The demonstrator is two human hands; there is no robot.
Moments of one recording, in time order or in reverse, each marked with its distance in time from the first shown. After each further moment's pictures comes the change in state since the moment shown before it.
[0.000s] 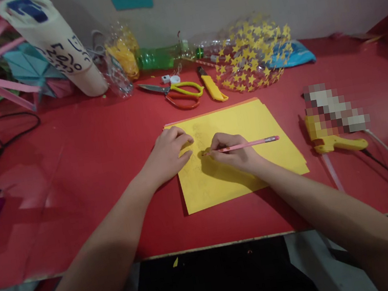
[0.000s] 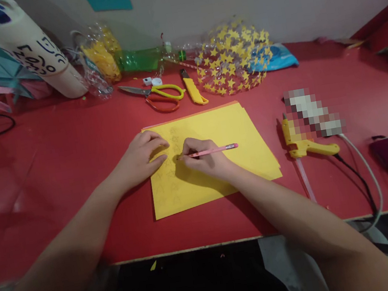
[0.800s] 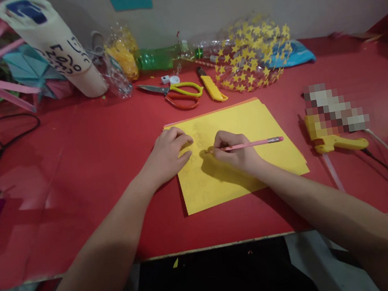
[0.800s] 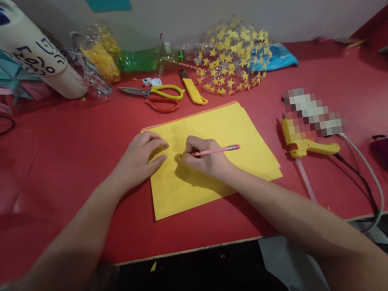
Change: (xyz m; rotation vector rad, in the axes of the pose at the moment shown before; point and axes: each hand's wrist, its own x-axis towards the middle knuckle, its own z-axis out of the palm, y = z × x) left_hand 0.000 0.003 -0.001 0.001 -0.015 -0.036; right_hand 0.000 0.004 0.004 -0.042 0.138 -0.043
